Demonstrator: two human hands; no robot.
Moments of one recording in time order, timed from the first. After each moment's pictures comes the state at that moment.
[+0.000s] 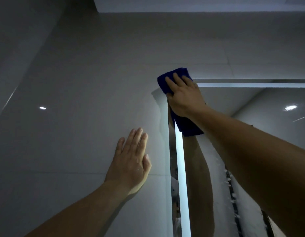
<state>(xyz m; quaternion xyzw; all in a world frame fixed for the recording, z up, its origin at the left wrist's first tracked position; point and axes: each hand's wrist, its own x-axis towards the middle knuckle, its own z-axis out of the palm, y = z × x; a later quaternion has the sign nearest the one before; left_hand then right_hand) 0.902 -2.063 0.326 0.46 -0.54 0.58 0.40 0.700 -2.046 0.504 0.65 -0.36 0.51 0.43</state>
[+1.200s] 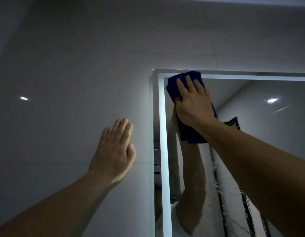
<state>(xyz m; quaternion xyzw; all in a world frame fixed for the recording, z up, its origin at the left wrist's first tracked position) 0.901 -2.060 0.324 0.46 -0.54 0.57 0.41 0.645 -2.060 0.449 0.62 -0.41 0.55 0.39</state>
